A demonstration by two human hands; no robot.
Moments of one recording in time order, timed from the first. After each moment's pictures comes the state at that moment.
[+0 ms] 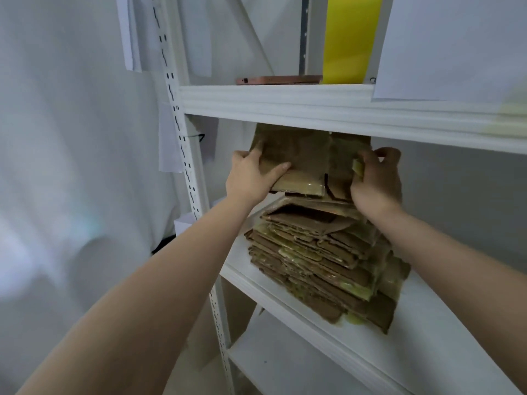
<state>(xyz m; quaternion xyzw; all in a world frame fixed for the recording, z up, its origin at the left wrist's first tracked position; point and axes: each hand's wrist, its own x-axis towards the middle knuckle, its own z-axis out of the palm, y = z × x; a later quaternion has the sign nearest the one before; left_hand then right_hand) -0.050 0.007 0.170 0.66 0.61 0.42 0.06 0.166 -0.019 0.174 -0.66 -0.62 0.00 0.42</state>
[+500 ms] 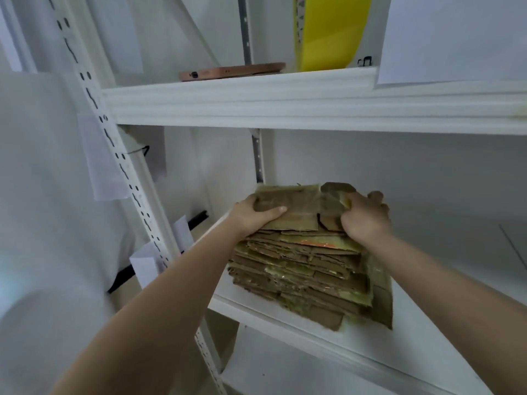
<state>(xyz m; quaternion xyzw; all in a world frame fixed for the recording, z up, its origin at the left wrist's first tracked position) -0.036 0.067 0.113 0.70 0.57 0.24 0.35 0.177 0.001 0.112 -0.82 -0.51 0.08 0.24</state>
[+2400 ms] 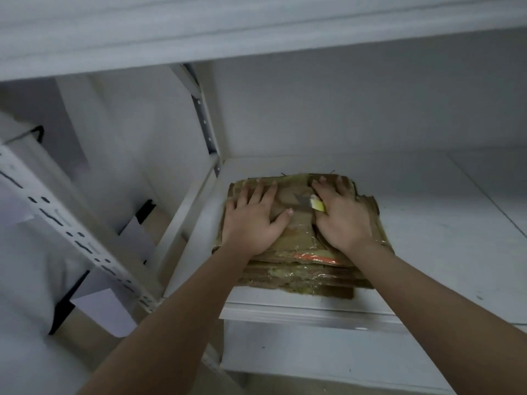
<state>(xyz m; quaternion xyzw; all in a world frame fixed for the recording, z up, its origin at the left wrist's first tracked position) -0.020 0.097 0.029 0.90 0.42 0.10 0.03 0.134 0.002 0.034 -0.82 -0.53 0.01 0.23</state>
